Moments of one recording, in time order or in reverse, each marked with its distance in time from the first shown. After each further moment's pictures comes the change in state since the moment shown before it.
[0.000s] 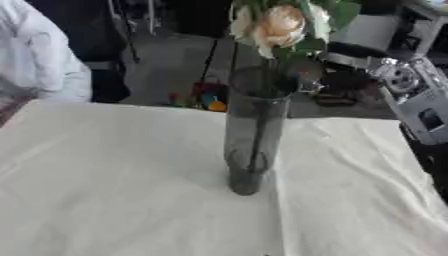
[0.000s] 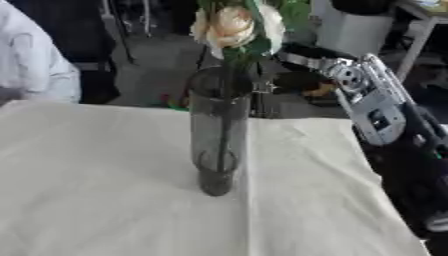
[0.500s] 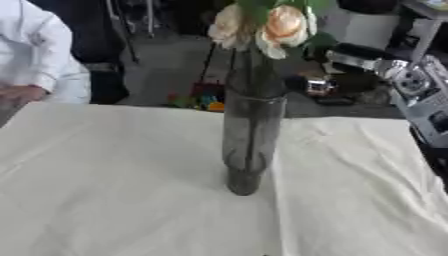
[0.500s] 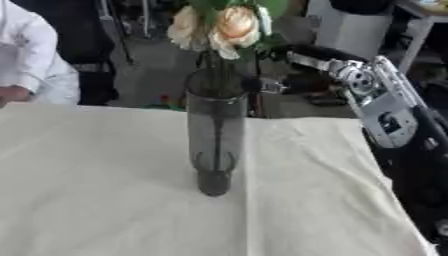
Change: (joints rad) left arm 0.001 0.000 0.000 0.000 -0.001 0.003 0.004; right arm 0.038 -0.036 -0.010 -0.033 -0.017 0.003 -0.010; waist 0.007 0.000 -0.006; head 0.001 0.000
